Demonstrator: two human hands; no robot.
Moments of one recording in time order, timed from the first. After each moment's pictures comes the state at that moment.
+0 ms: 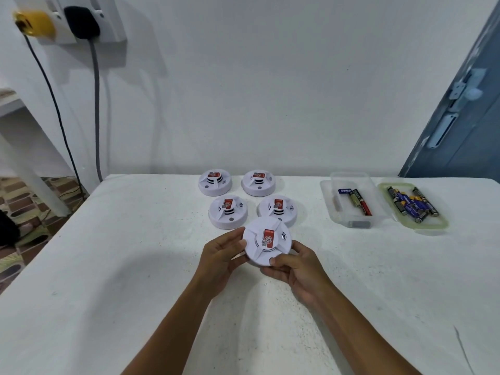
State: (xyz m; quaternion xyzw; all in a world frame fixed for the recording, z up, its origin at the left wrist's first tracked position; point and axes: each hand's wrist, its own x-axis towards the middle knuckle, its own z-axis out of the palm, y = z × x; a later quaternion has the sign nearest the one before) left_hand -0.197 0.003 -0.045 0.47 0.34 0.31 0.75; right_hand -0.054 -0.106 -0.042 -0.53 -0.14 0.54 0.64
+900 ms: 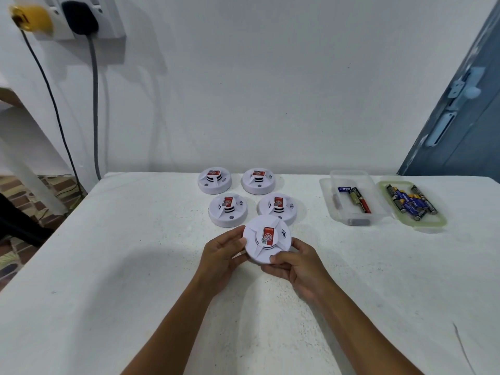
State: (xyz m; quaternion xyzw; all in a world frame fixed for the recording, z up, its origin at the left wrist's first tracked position) left_hand -0.198 0.006 -0.052 0.45 0.32 0.31 0.77; right_hand -0.053 -0.103 -0.044 -0.53 -0.15 0.53 0.64
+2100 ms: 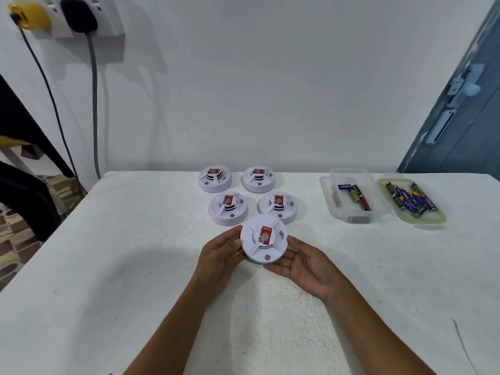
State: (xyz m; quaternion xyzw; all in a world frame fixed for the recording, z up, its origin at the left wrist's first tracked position) left_hand -0.207 0.000 -0.054 0.43 0.27 0.34 0.79; right_hand -0.034 -0.107 -0.054 -0.38 -0.12 0.66 0.64
